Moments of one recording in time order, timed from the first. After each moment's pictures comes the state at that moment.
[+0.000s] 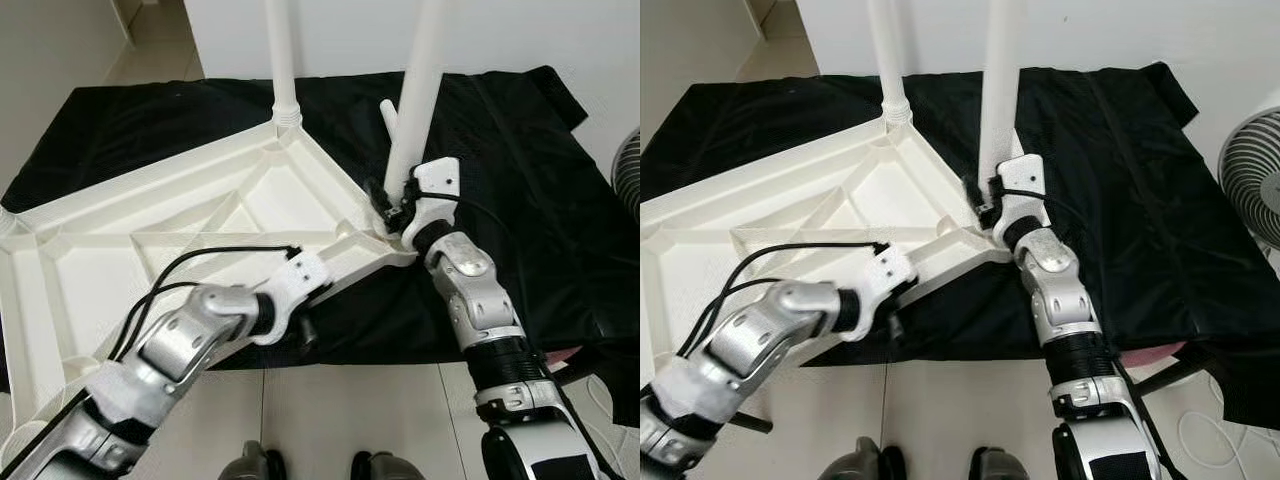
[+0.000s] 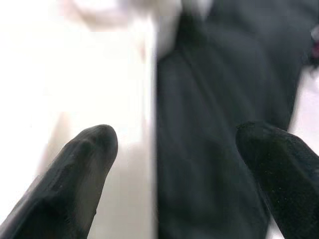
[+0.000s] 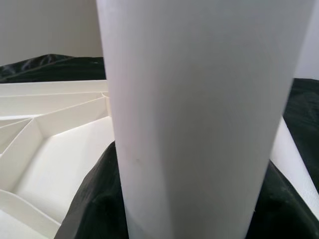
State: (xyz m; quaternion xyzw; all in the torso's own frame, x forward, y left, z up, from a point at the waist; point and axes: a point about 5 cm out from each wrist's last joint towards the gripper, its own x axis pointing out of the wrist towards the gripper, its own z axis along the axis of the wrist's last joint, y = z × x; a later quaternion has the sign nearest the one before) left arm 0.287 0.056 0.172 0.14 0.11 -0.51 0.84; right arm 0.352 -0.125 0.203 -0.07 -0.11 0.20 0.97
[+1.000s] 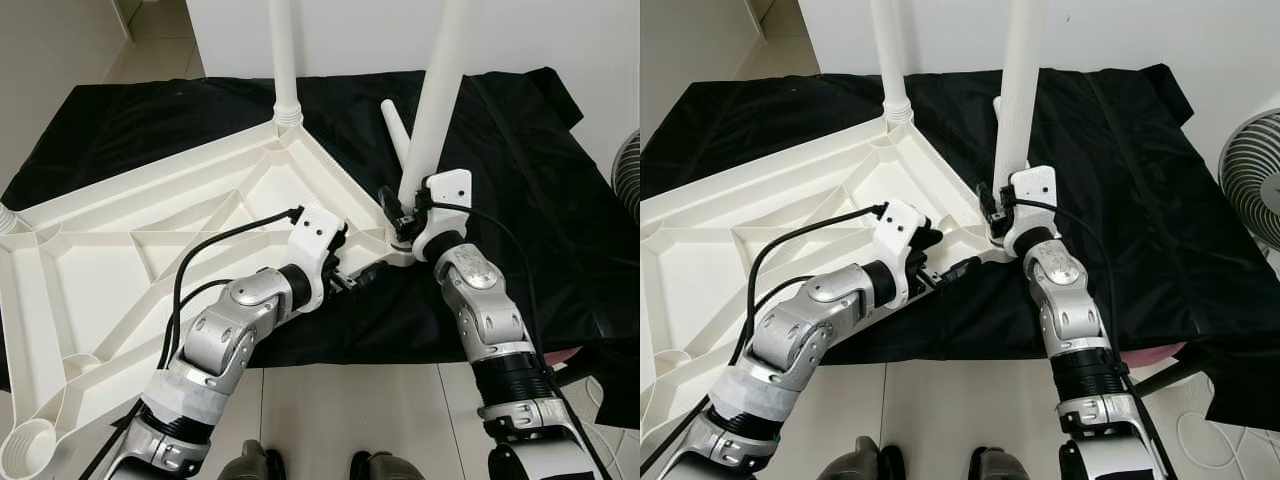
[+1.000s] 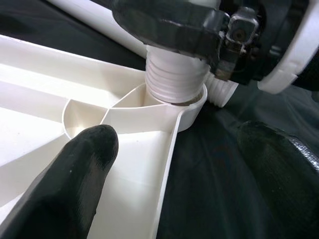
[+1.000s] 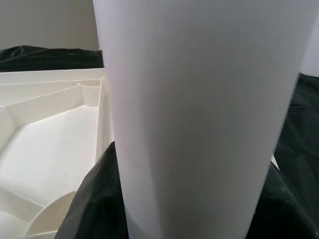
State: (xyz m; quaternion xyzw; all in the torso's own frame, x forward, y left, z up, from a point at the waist) left arm 0.290 0.035 0.184 0.00 0.04 -0.45 0.89; right arm 0.339 -0.140 0.193 -0.08 -0.10 0.17 0.98
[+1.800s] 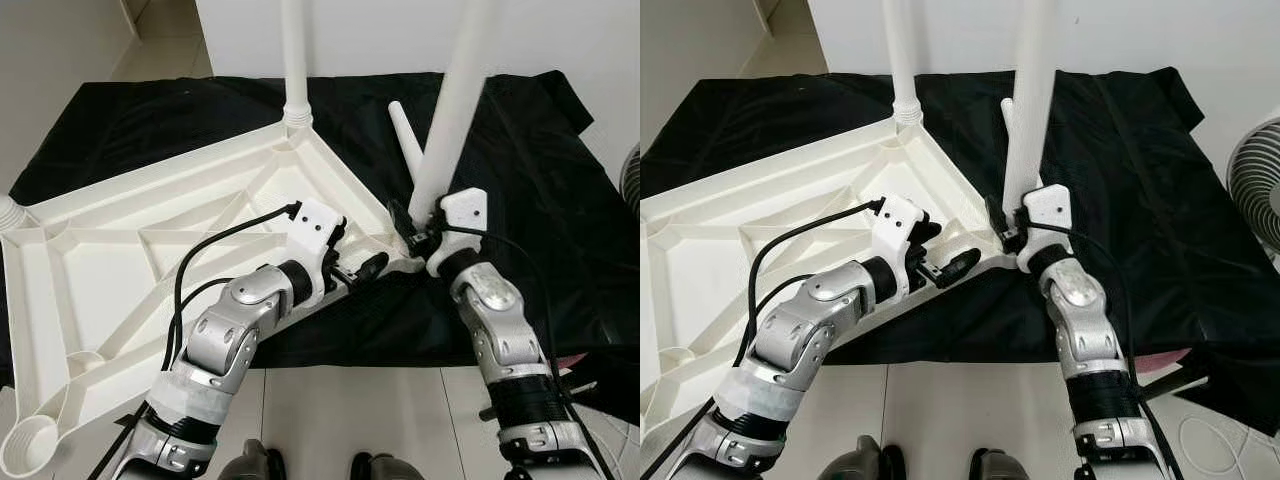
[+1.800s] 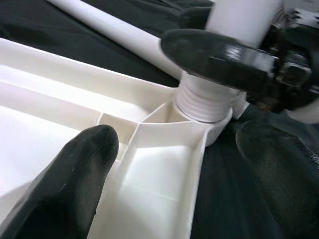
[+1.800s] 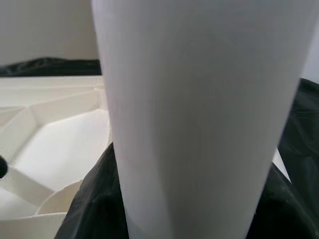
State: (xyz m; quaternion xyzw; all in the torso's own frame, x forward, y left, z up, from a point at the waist) left arm 0.292 0.037 0.187 -0.01 0.02 -0.43 0.90; right arm 0.324 -0.161 0.177 -0.05 -0.13 0.19 0.97
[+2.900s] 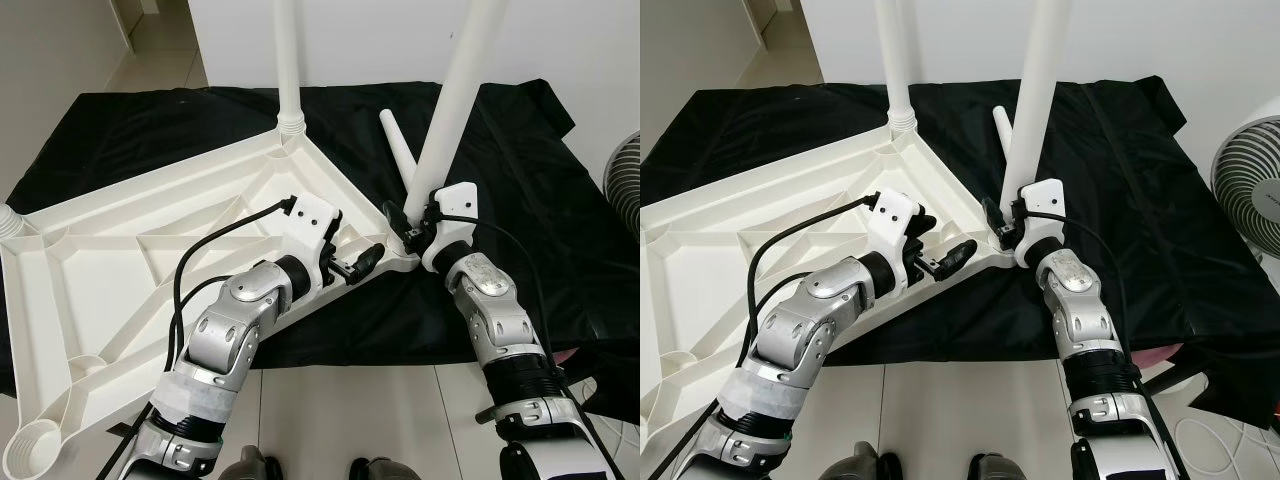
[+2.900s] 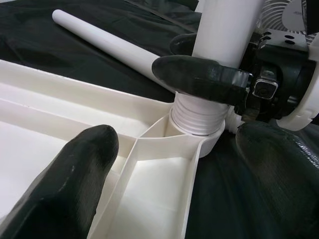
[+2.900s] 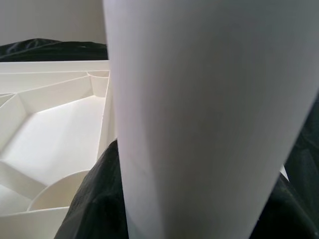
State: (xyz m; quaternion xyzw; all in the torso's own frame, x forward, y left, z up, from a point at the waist) left arm 0.295 0.039 0.191 -0.01 0.01 -0.41 0.91; right arm 0.345 -0.152 0.174 -0.08 -0.06 0.20 0.97
